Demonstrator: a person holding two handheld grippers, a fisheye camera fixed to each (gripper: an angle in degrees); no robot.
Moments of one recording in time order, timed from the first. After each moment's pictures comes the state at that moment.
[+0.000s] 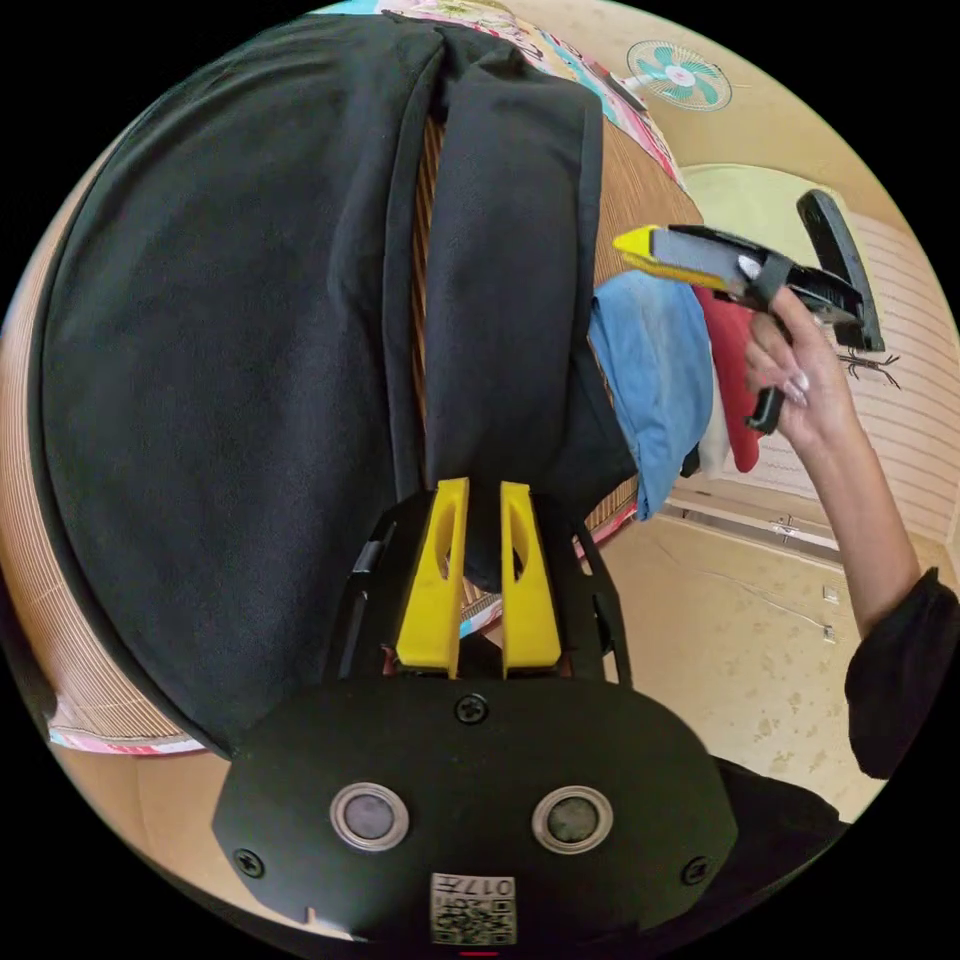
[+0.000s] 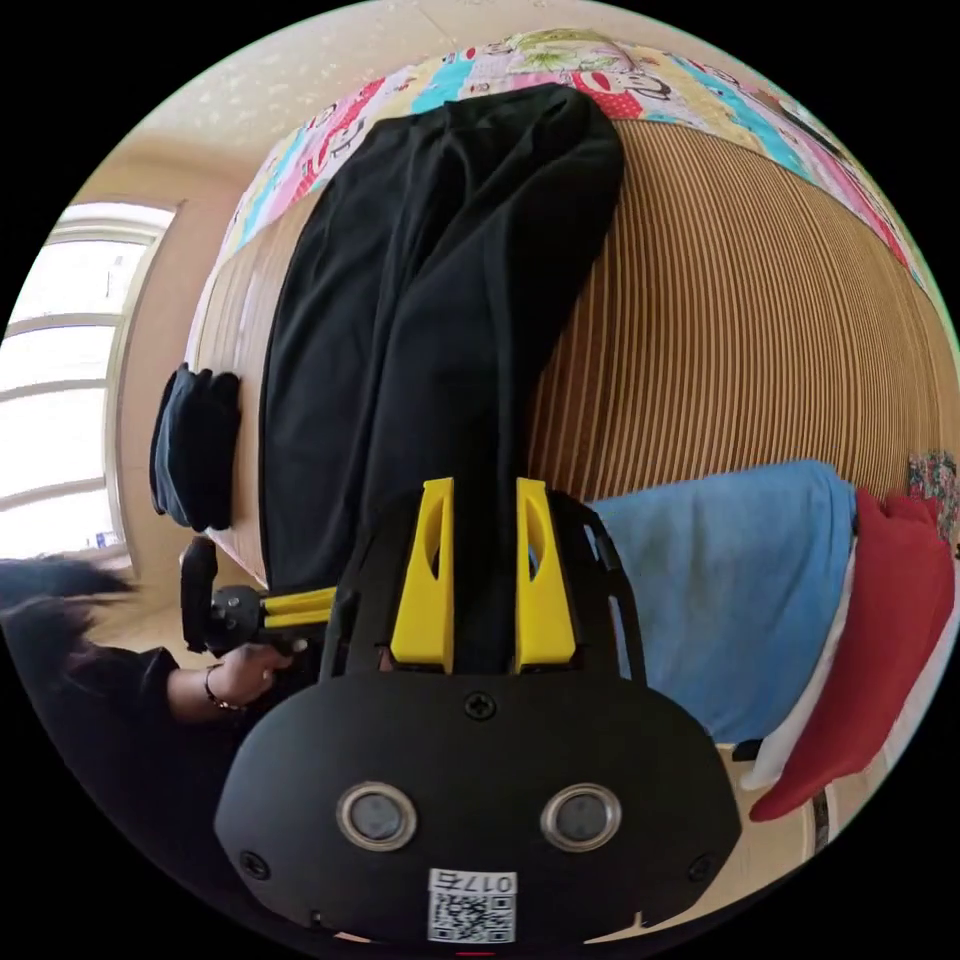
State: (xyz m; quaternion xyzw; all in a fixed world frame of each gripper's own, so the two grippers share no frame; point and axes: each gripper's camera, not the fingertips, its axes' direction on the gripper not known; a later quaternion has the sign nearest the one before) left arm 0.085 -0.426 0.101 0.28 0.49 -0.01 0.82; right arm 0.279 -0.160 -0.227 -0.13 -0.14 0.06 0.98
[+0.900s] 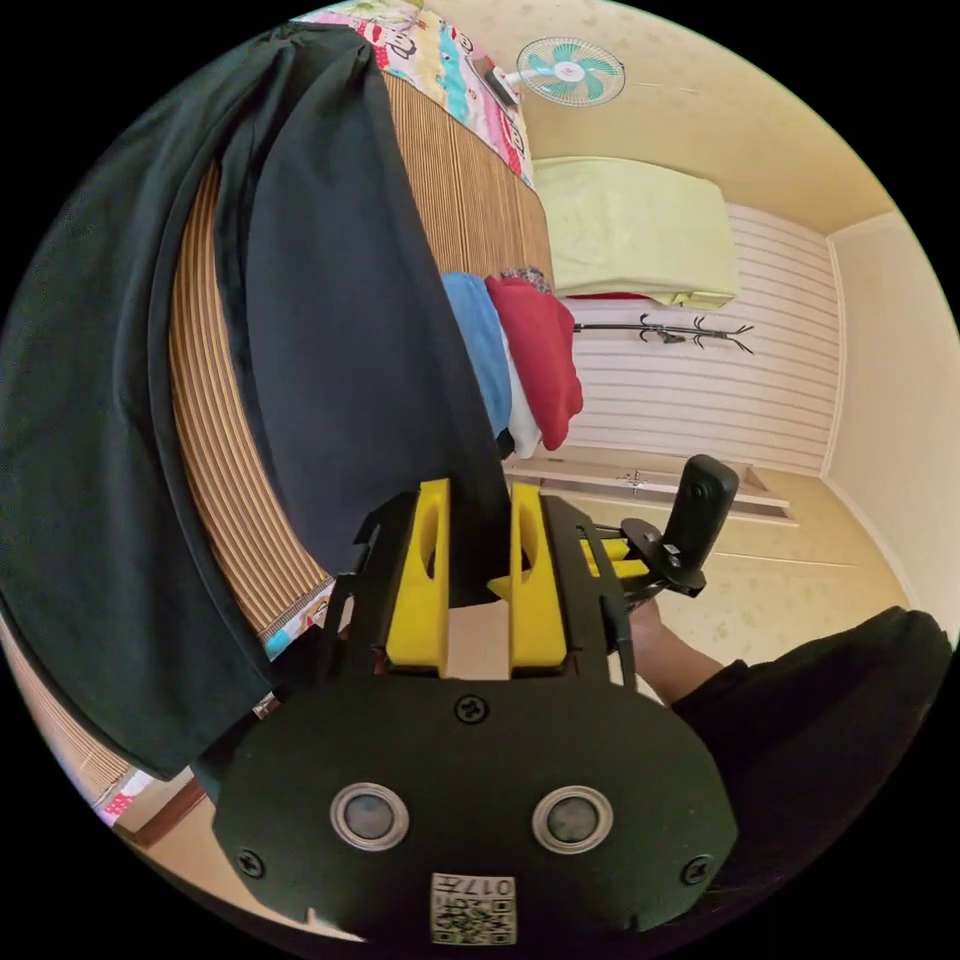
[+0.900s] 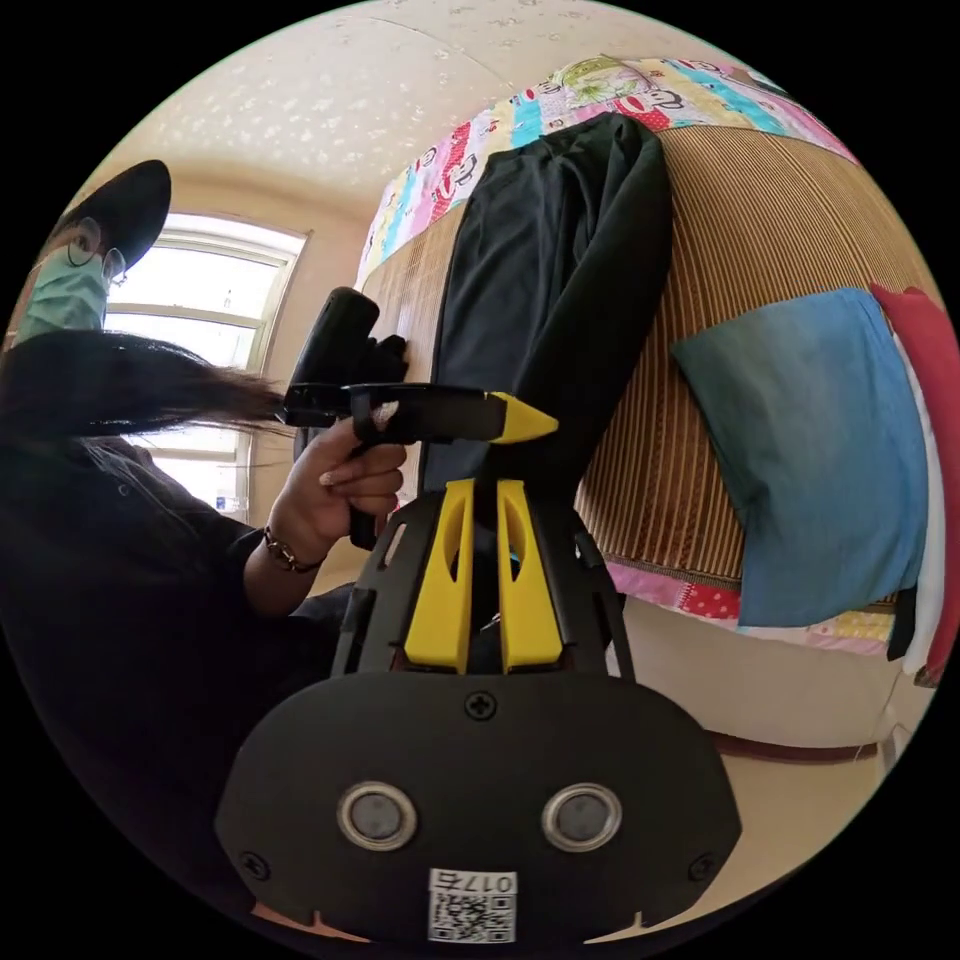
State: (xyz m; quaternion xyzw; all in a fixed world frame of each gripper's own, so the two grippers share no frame) left arm 0.071 -0.354 -0.043 0.30 0.63 0.12 0.71; right arm 0.253 0.003 -0.322 -0.03 -0.32 0.05 0.94
